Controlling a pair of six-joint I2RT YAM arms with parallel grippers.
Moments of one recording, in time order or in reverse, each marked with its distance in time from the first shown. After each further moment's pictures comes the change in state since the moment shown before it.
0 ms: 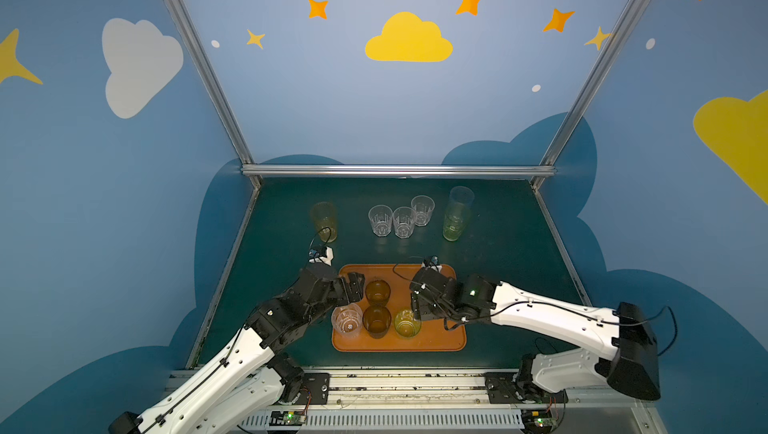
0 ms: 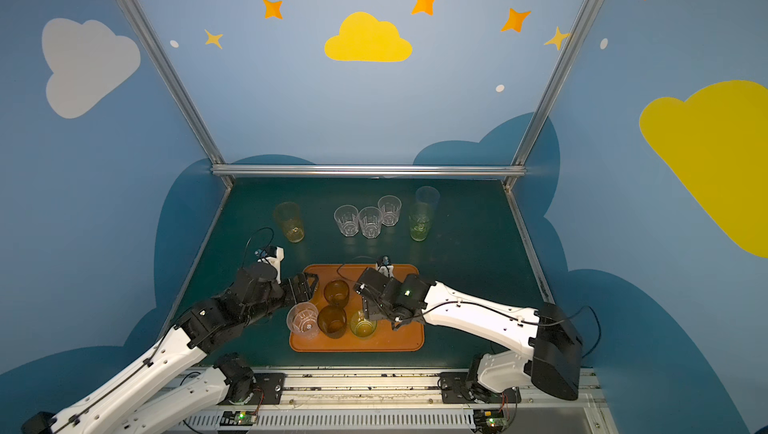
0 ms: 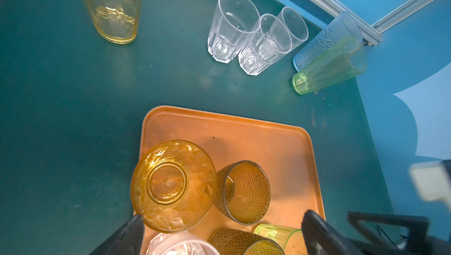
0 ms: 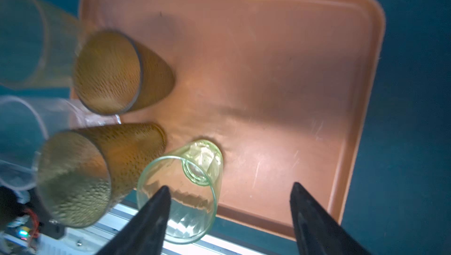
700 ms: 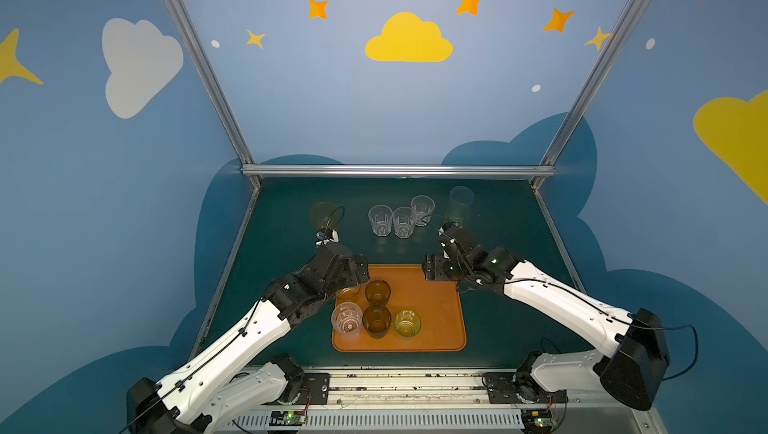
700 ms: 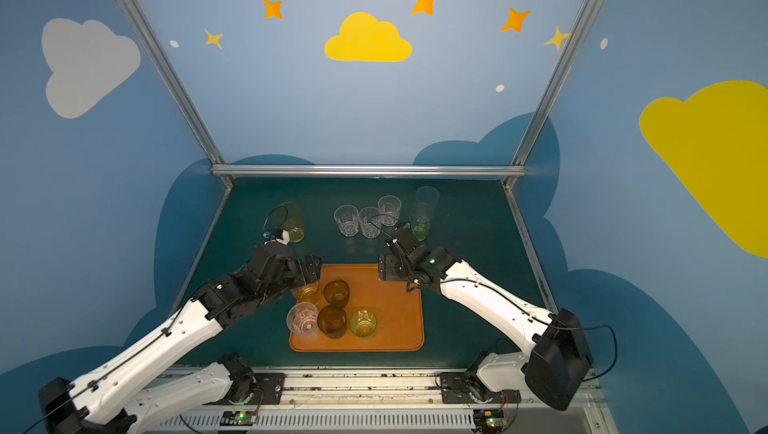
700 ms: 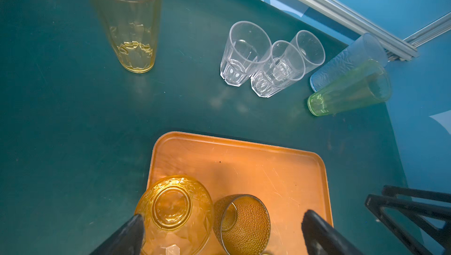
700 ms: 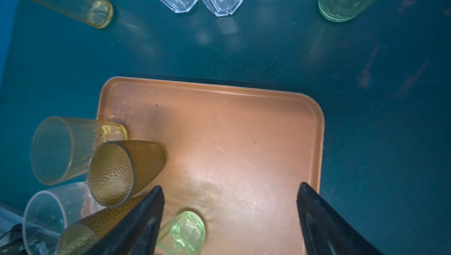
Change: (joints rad) left arm 0.009 0.232 0.187 -0.019 -0.098 -0.012; right arm -0.317 -0.003 0.025 0.156 -0.120 -0.247
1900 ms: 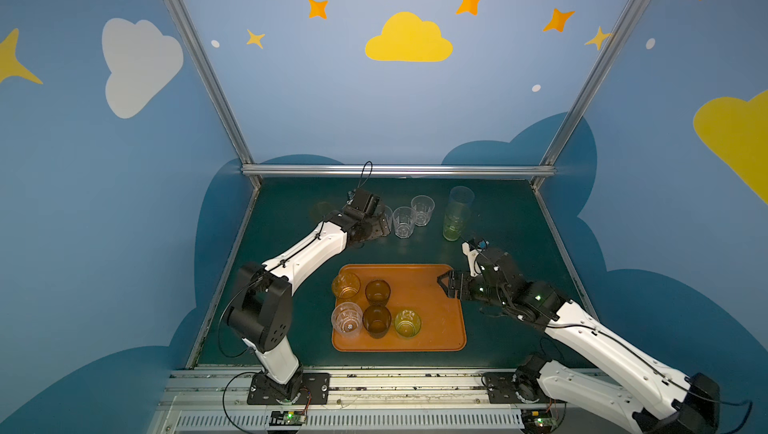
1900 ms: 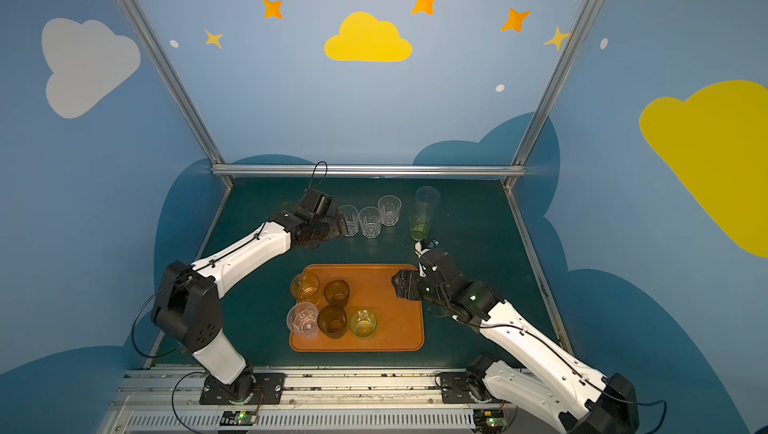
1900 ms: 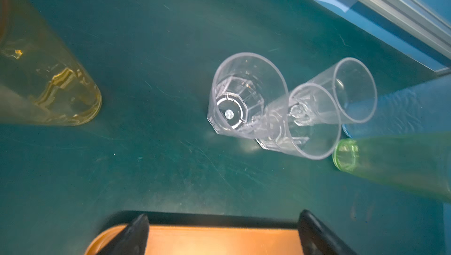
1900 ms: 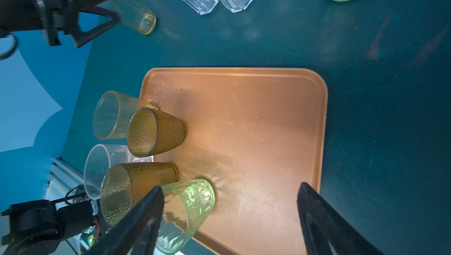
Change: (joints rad) left arm 0.180 0.735 0.478 0.098 0.122 0.057; right arm -0.066 -0.409 -0.308 0.095 -0.139 0.018
